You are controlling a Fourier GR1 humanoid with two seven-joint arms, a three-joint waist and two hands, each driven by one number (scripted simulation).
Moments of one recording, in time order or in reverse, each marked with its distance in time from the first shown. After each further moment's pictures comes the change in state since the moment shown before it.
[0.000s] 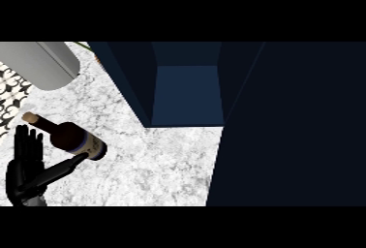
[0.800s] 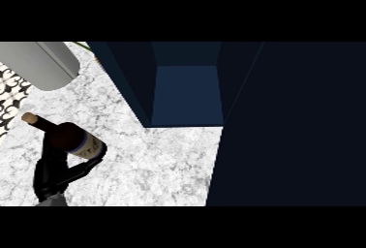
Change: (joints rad) left arm -0.090 0.000 0.014 0.313 0.091 -0.155 -0.161; right arm 0.011 -0.055 0.046 0.000 0.011 -0.054 -0.024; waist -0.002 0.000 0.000
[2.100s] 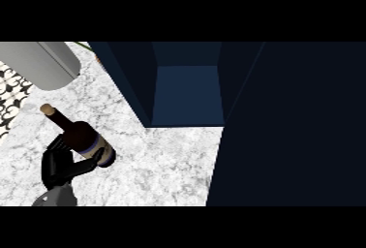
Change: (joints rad) left arm -0.095 0.035 -0.027 0.157 -0.010 -0.012 -0.232; right arm 0.068 -0.078 0.046 0.001 -0.001 -0.056 -0.103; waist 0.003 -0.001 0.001
